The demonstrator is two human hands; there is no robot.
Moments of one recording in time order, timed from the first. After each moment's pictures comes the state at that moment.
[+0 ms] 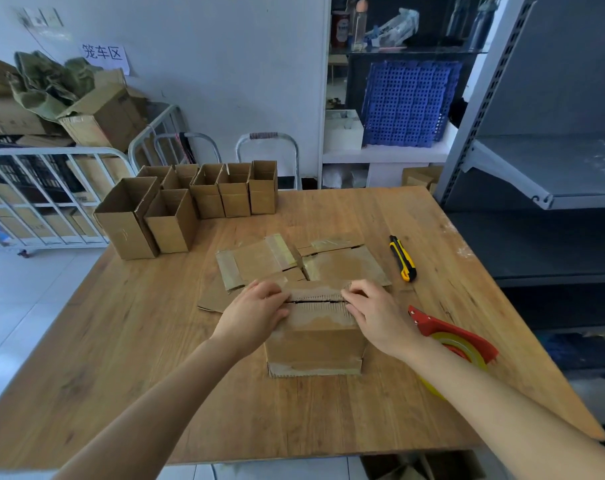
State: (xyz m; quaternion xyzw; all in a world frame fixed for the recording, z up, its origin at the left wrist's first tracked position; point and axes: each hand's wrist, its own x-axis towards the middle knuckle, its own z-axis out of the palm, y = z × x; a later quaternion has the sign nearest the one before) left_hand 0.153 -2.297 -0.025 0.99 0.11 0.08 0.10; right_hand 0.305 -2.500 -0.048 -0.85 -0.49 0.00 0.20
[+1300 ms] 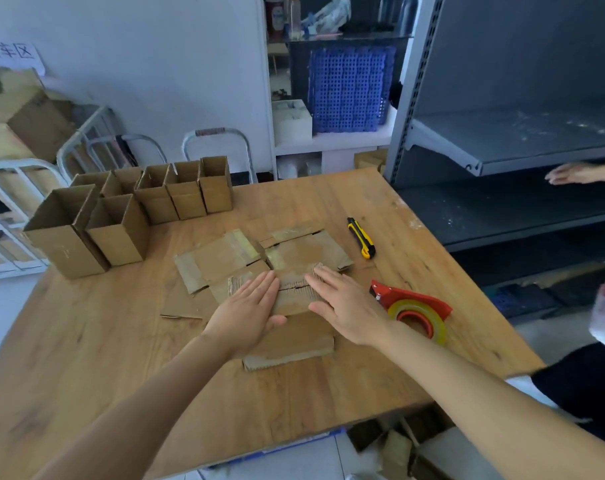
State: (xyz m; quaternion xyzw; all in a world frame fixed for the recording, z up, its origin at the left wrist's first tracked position) left_hand 0.171 -2.313 -0.041 1.00 -0.01 -0.06 -0.01; right_hand 0.283 -2.515 -0.046 -0.87 -0.46 0.08 0.16
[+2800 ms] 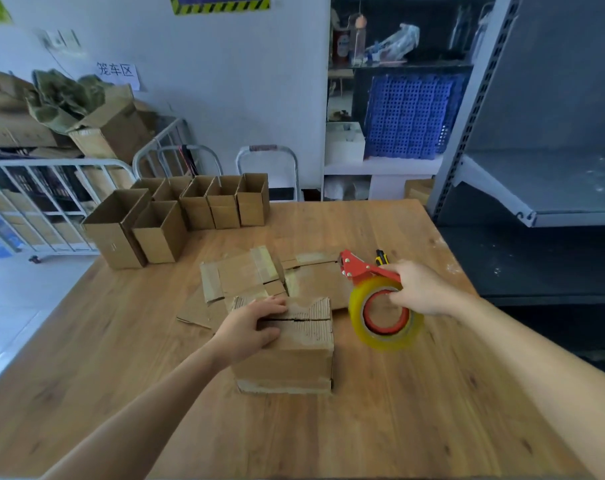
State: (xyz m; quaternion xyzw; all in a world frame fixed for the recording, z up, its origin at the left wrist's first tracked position) left_hand 0.189 -2.332 -0.028 0.92 0.18 0.01 0.34; right_hand 0.405 -2.561 0.035 -0.87 -0.39 0.21 0.22
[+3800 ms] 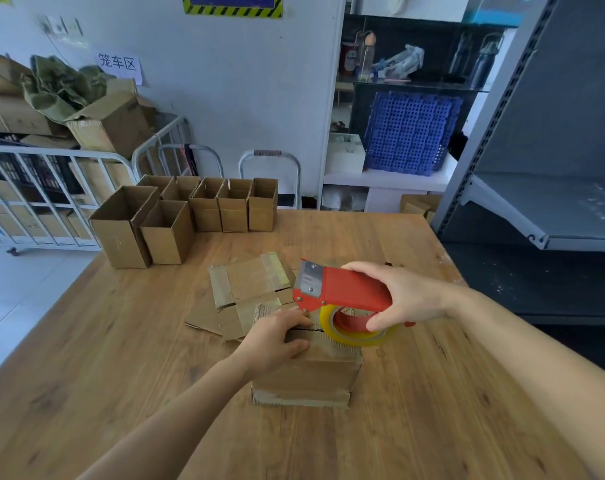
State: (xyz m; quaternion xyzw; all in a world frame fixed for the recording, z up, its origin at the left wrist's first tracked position) left_hand 0.187 -2.321 -0.032 0.94 0.11 0.06 0.31; right_hand 0.361 -2.503 0.080 -0.79 -0.51 0.29 0.16
